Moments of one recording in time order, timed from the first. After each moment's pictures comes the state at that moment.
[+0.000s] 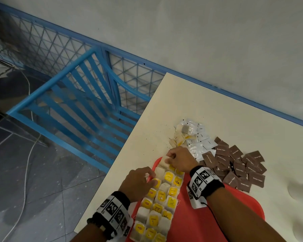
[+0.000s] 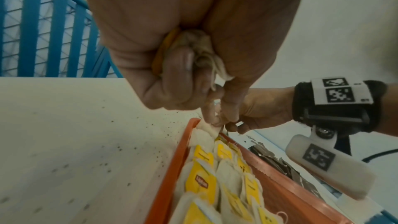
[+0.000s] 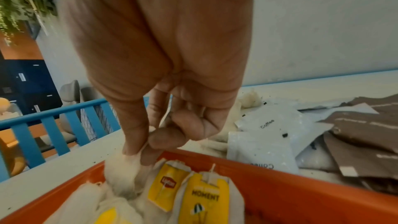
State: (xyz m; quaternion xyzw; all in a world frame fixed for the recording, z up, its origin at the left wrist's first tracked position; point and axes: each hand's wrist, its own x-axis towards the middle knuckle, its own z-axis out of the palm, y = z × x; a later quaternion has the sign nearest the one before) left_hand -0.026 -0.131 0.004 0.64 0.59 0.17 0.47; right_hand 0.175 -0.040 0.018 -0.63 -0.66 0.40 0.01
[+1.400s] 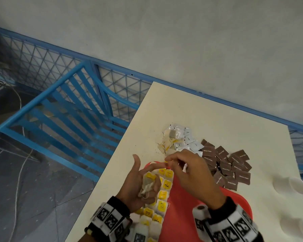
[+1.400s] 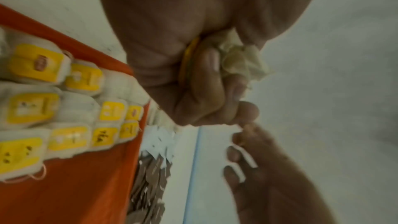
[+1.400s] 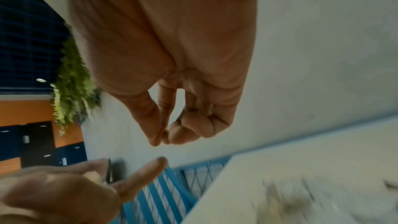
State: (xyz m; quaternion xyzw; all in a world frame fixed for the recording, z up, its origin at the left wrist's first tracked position) left_hand 0.014 -0.127 0.067 0.13 0.30 0.32 0.89; right_hand 0.202 -0.116 0.137 -0.56 -0.73 0.28 0.27
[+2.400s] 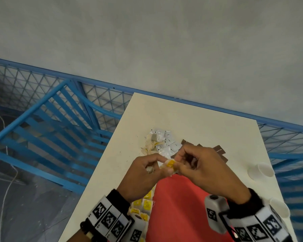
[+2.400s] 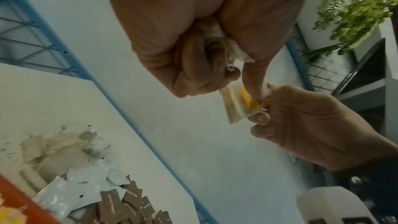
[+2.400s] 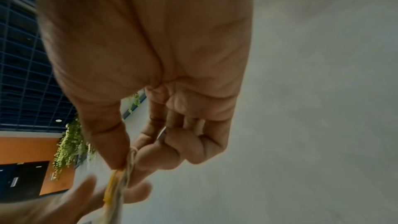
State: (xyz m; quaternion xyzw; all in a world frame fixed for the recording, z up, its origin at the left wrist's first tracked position) left_hand 0.068 -0.138 0.159 0.62 0.39 0.38 0.57; right_hand 0.266 -0.160 0.231 -0.56 -0.74 0.29 0.25
